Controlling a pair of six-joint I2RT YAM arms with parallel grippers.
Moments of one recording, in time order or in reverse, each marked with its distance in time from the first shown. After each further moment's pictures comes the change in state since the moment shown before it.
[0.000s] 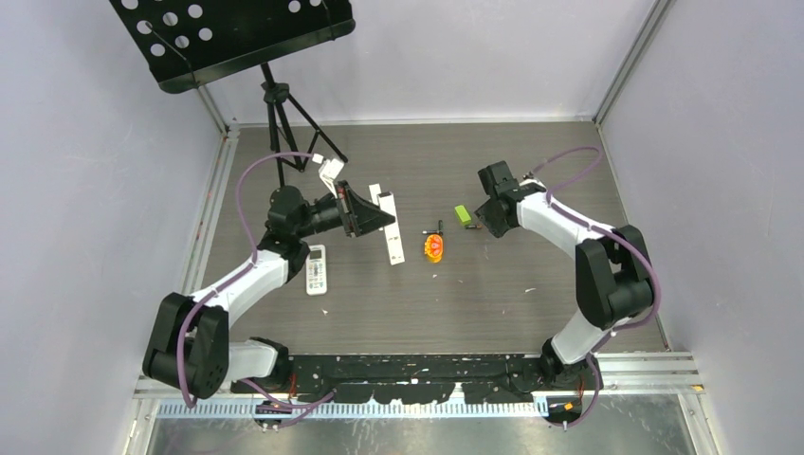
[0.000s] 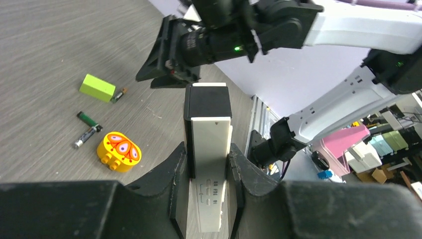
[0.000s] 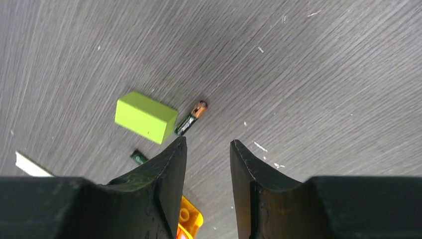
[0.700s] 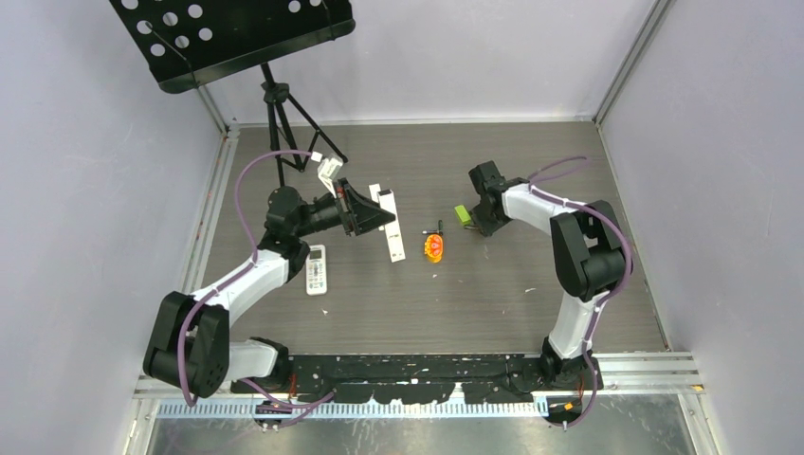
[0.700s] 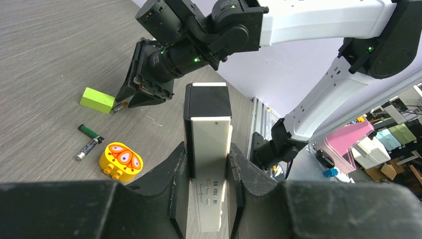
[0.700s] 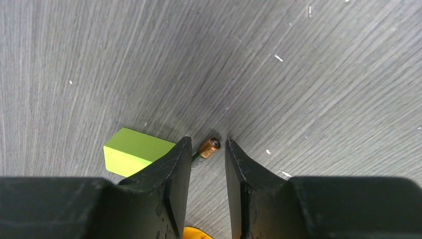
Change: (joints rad) left arm 0.000 0.008 0.000 0.098 0.020 -0.004; right arm -0.018 0.219 0.077 0.025 -0.025 0.185
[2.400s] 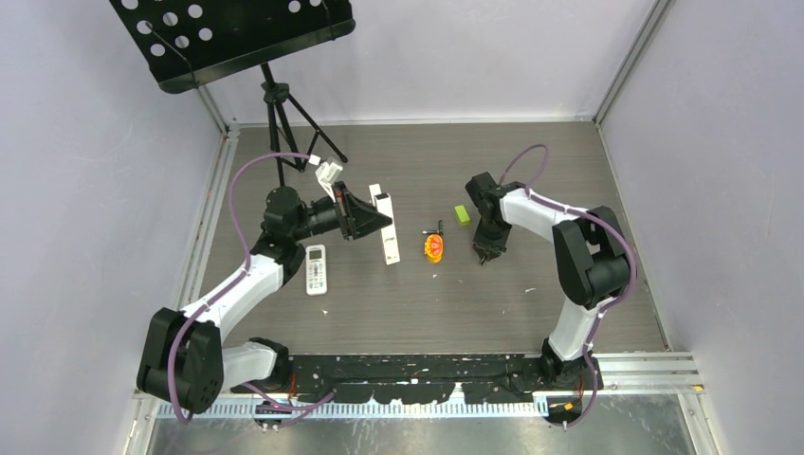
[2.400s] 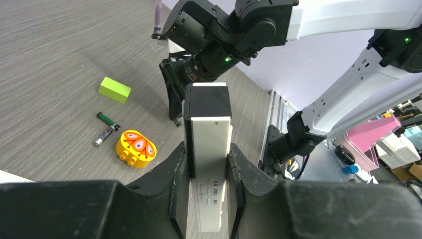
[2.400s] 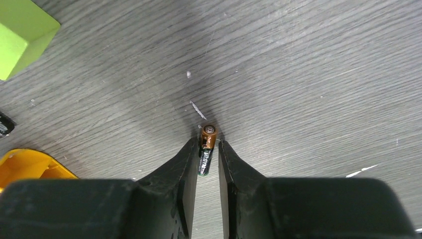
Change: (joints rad) left arm 0.000 -0.081 0.005 -0.191 -0.035 0.134; right arm 0.041 -0.037 -0.019 -0.238 -0.111 -0.568
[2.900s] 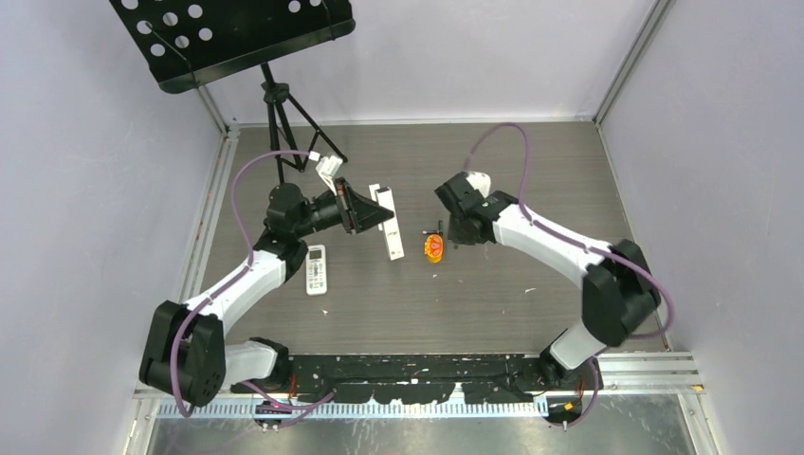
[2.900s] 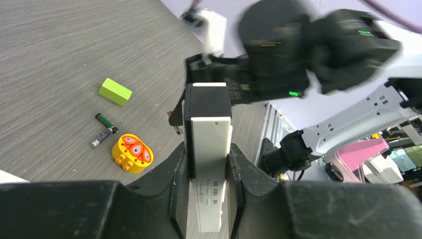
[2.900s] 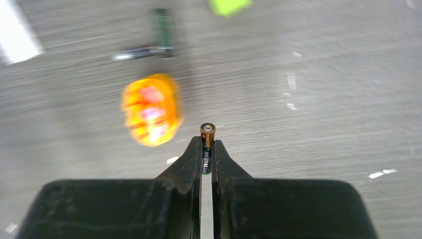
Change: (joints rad) left arm -0.009 0.021 0.023 -0.005 -0.052 -0.062; right arm 0.194 -0.171 -0.005 0.063 0.118 -0.021
